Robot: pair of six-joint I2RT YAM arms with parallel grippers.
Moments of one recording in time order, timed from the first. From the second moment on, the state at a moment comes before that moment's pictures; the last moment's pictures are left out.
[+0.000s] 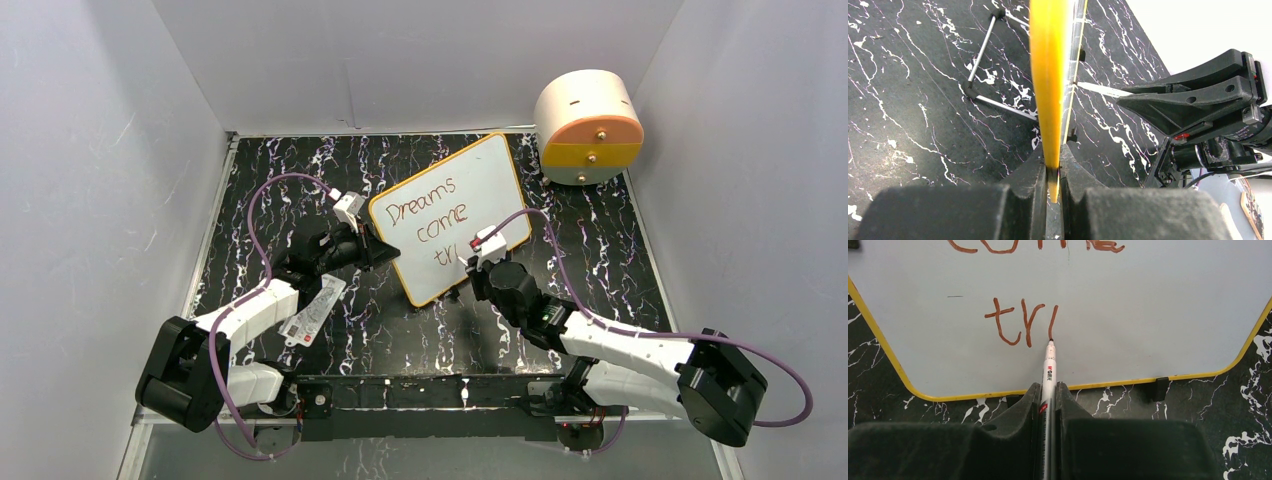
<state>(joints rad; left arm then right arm) -0.41 1.23 0.54 0.35 0.55 -0.45 0.95 1.03 0.43 0.22 0.41 0.12</state>
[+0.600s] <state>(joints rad) -0.41 1.23 0.54 0.35 0.55 -0.45 0.93 1.04 0.43 0.23 0.46 0.10</state>
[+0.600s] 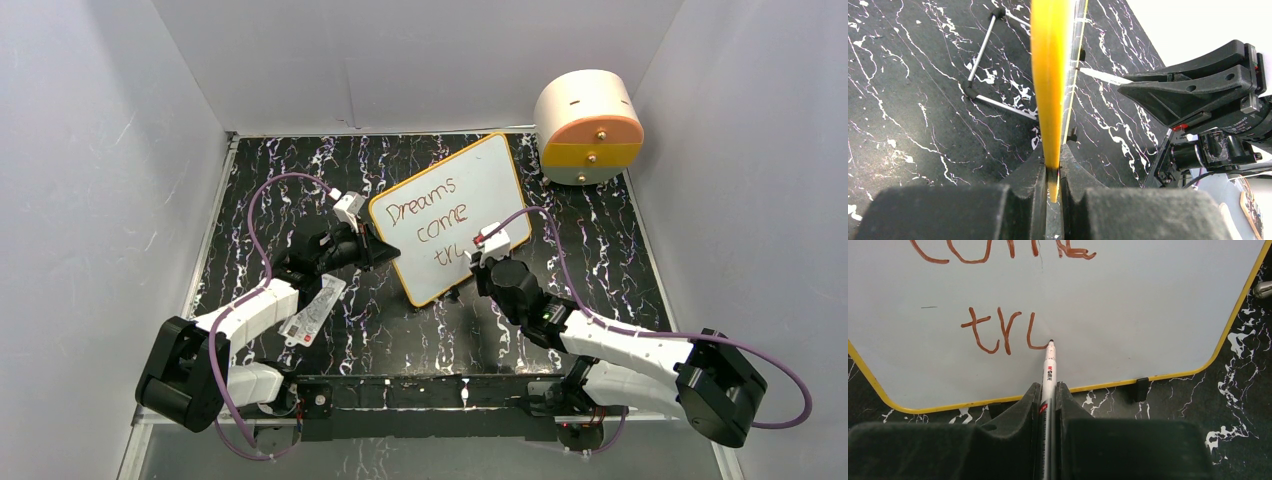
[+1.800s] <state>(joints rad) -0.41 1.24 0.54 0.35 0.54 -0.45 0.91 1.09 0.46 0.32 0.47 0.06</state>
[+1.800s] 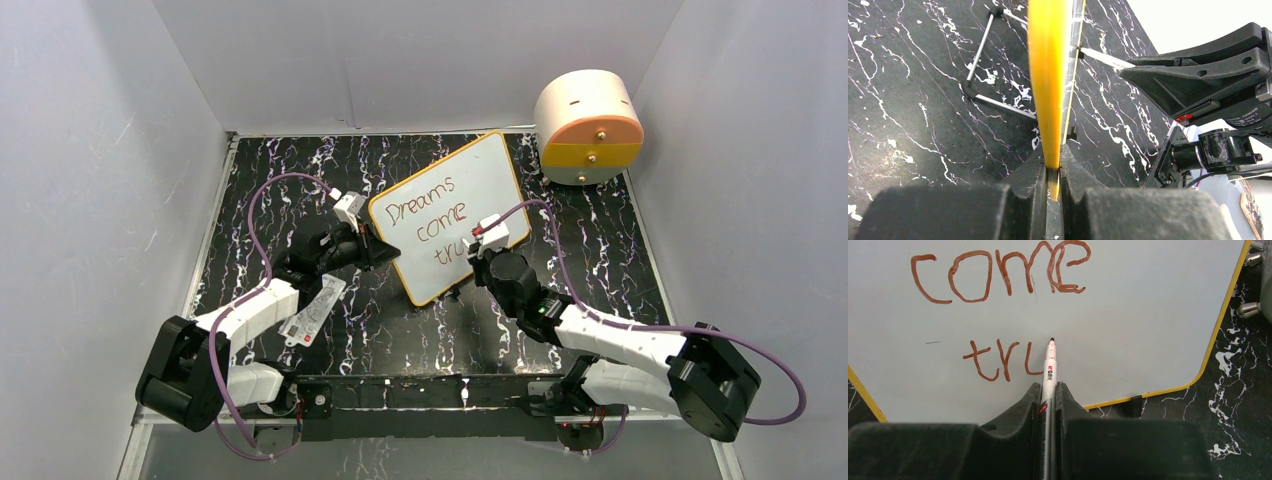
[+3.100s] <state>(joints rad) -0.41 1.24 0.55 0.33 0.54 -0.46 0.91 1.04 0.44 0.19 0.46 0.13</state>
